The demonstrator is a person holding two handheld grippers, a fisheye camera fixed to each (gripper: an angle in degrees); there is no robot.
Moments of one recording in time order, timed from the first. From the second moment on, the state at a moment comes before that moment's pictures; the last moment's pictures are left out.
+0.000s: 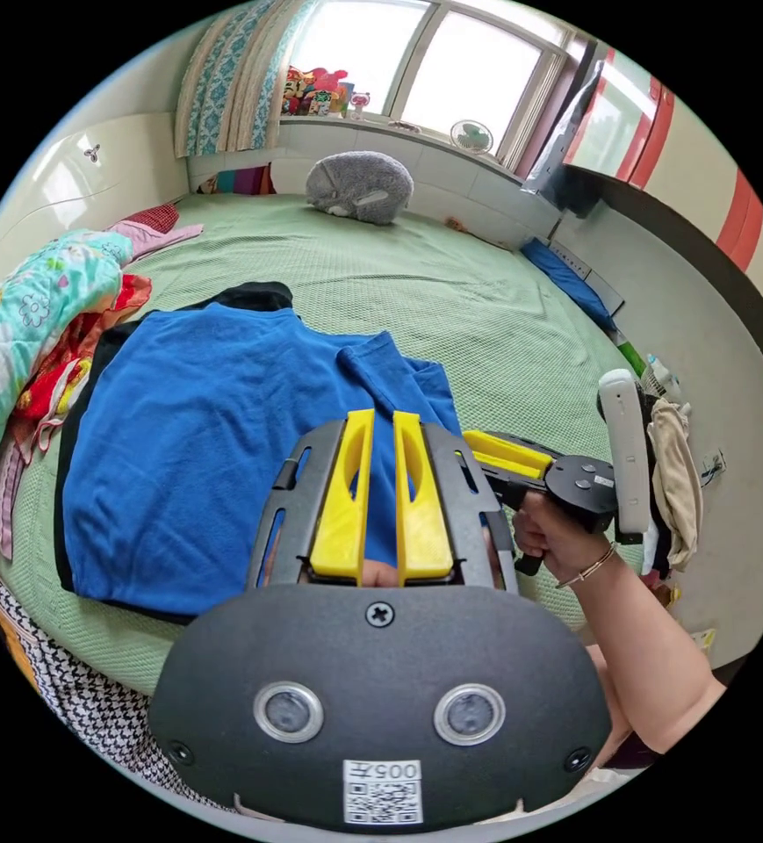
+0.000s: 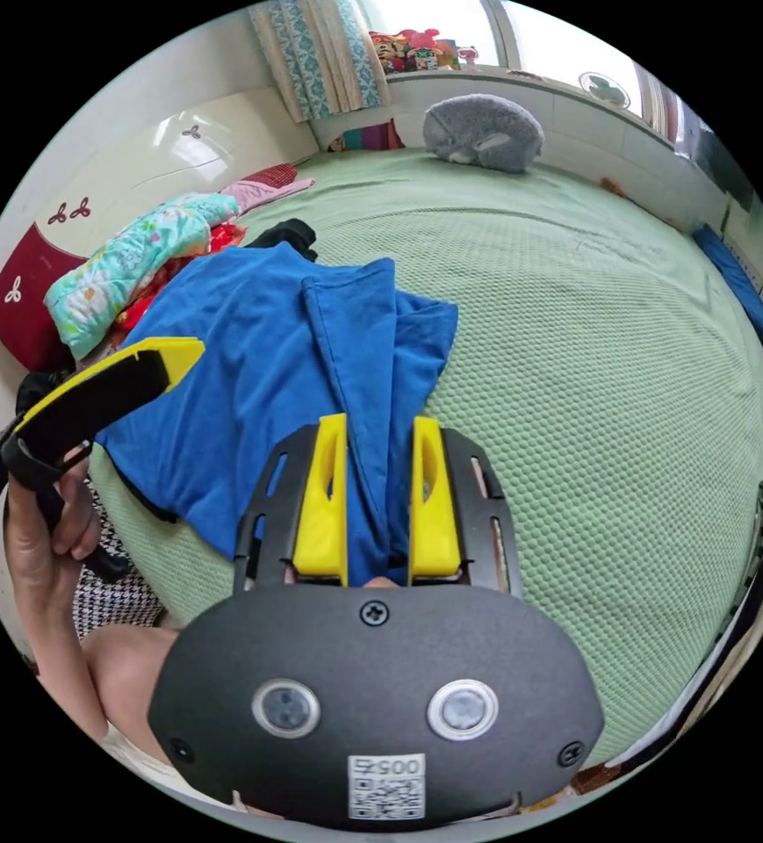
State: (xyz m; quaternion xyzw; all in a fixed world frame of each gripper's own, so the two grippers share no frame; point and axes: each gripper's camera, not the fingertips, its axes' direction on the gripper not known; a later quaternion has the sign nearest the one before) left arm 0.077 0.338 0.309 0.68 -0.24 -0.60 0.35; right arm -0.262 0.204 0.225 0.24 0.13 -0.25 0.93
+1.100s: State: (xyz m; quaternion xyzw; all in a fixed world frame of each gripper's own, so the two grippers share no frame) left arm 0.005 0.311 0.253 0.66 -0.23 -0.58 0.41; right arm -0.228 0.202 0.187 0.27 0.29 -0.18 0.90
